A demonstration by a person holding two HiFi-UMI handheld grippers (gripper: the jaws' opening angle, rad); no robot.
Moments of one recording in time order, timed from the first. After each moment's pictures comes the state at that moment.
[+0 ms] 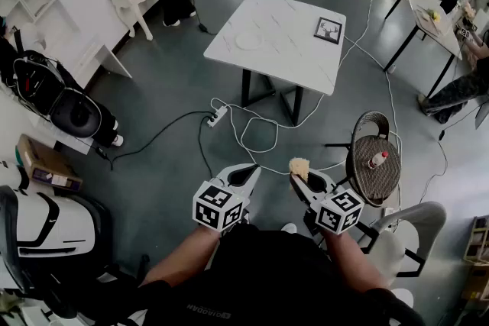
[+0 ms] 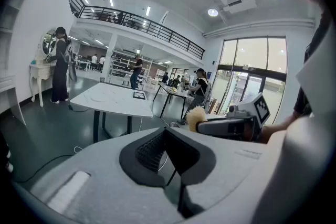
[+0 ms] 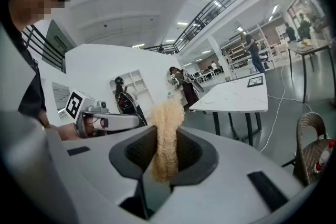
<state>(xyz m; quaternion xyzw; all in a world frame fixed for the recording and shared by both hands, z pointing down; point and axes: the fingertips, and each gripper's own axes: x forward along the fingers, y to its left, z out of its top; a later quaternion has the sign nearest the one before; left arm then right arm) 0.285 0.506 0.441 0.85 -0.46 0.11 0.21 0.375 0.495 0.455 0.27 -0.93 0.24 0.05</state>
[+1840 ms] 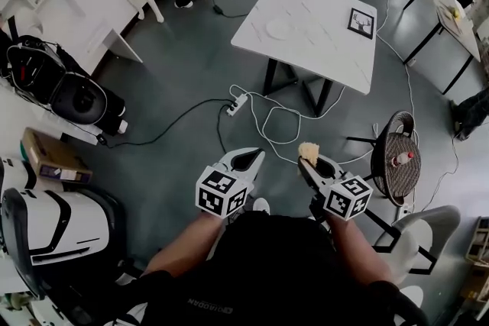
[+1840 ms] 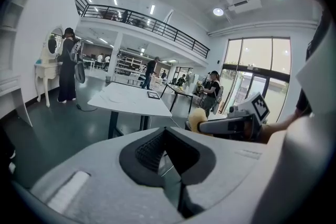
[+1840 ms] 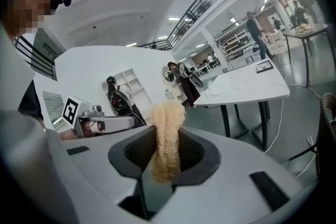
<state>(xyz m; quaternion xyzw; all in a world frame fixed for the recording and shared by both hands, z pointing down) 0.128 0.453 0.455 0.84 -0.48 0.12 0.22 0.231 0.437 0.477 0.28 -0.91 0.29 0.06</state>
